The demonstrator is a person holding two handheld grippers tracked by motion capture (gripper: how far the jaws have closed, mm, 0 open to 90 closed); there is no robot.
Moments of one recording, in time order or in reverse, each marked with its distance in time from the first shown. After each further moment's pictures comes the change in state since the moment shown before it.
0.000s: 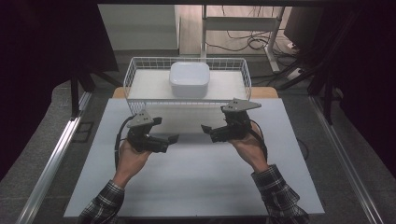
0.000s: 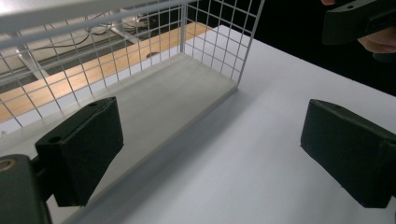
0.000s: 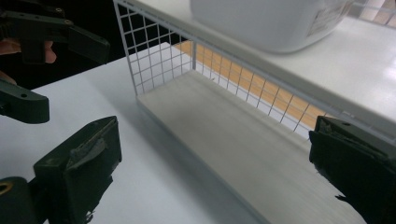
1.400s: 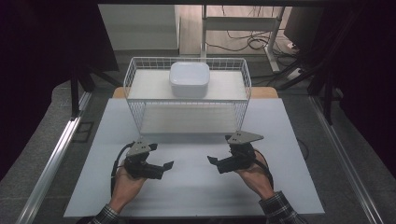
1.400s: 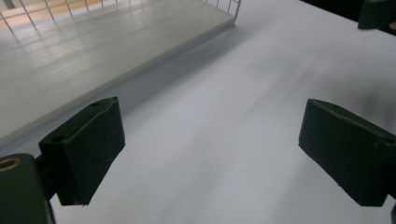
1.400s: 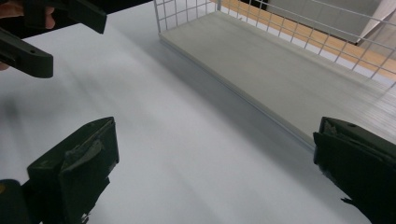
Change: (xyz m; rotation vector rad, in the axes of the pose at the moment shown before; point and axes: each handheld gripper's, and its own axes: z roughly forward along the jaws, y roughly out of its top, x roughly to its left) left arm -0.018 -0.075 -0.009 0.104 0.011 -0.032; right arm 0.023 -0.082 -0.012 0.080 0.054 0.013
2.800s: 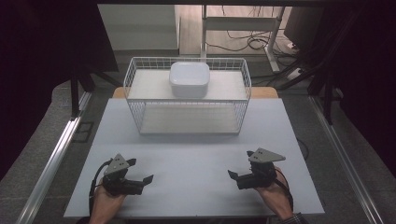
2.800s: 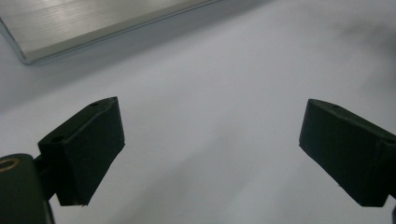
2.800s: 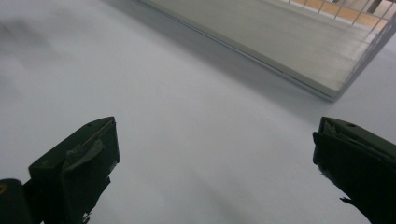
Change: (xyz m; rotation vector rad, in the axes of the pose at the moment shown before) left arm 0.010 -0.056 -0.041 0.033 0.093 -0.064; right arm -0.004 -0.061 -0.045 0.054 -0.120 0.051
